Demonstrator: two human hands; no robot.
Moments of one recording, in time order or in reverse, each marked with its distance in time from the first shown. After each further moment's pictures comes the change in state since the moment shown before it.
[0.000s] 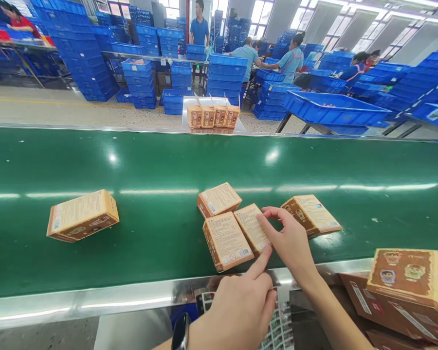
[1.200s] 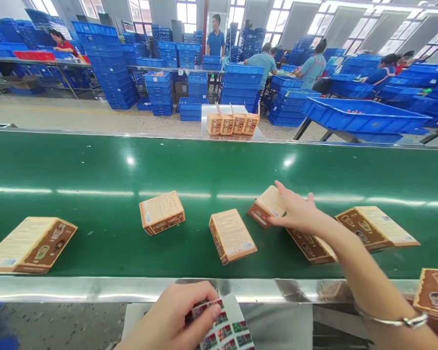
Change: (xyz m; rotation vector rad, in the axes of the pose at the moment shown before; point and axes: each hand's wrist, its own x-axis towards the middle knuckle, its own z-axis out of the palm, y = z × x) left_hand -0.099 -0.061 -0.055 -0.518 0.021 -0.252; right_hand 0.071 -0.032 -0.005 -0.744 -0.511 -0.202
